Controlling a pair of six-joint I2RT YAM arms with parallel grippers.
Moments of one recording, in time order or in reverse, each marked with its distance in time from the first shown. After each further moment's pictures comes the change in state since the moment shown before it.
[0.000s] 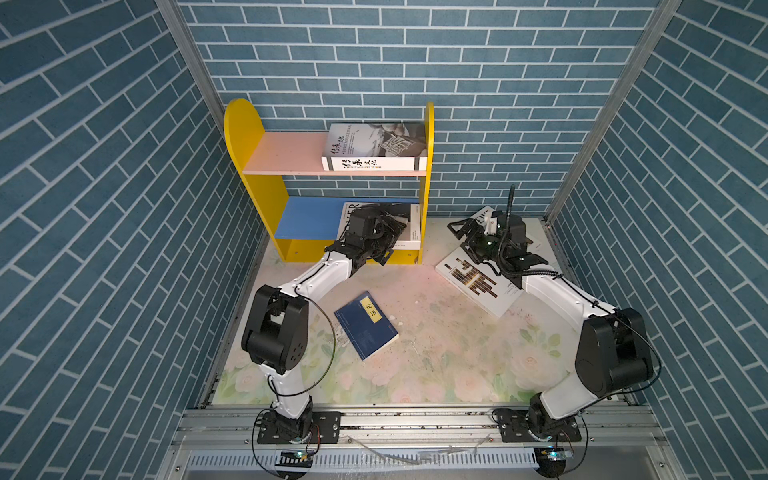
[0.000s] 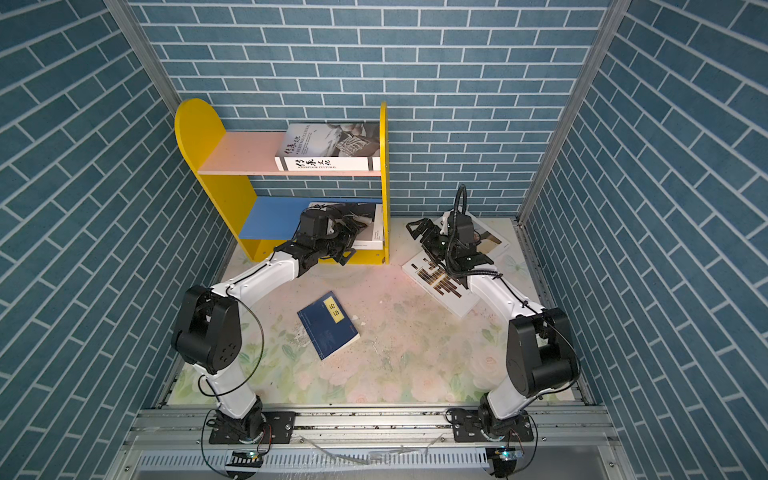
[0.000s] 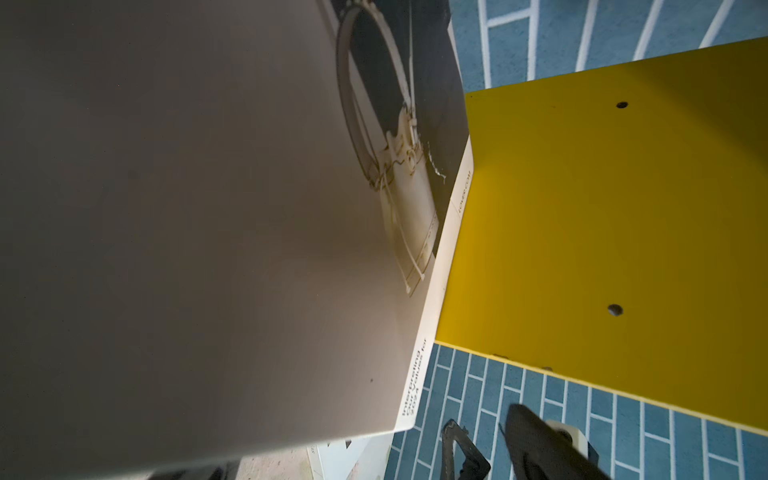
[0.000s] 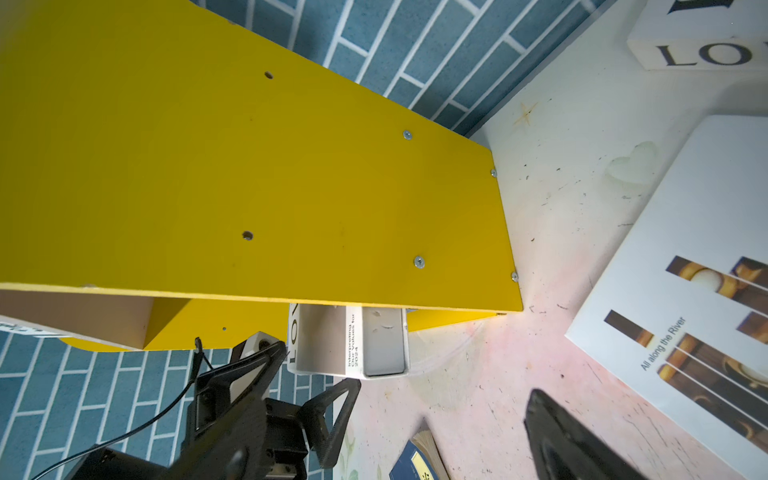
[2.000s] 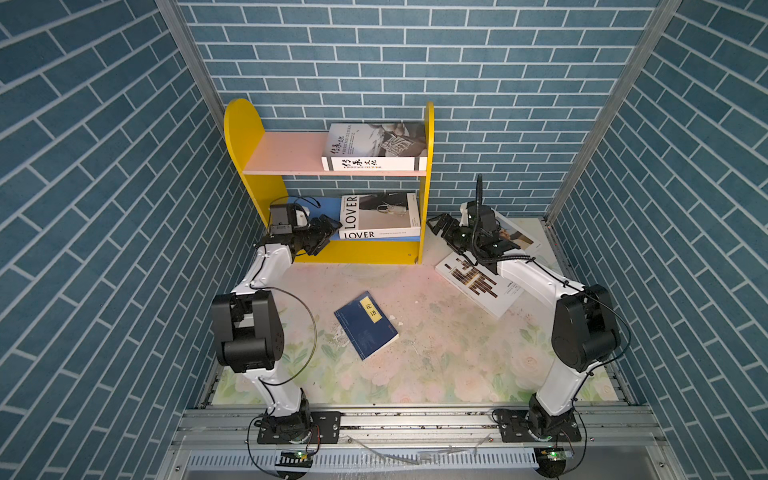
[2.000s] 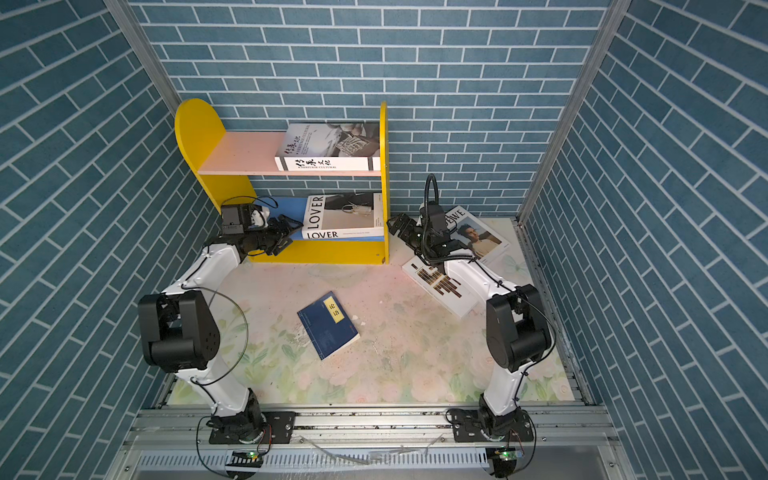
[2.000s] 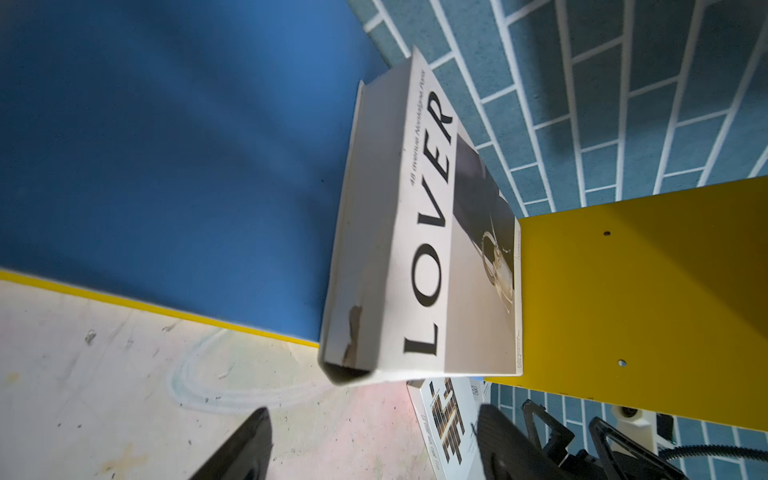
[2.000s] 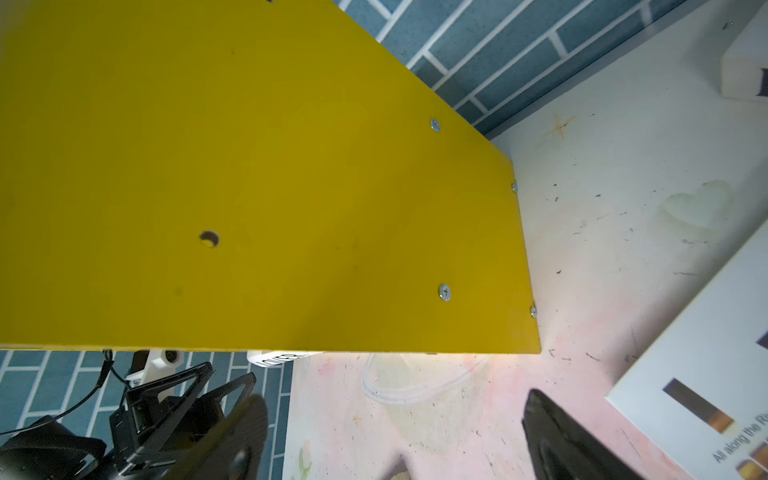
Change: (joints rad) left arm 0.492 -0.010 0.029 -0.192 0.333 0.563; right arm 0.114 0.195 0.233 -0.090 0.143 -0.124
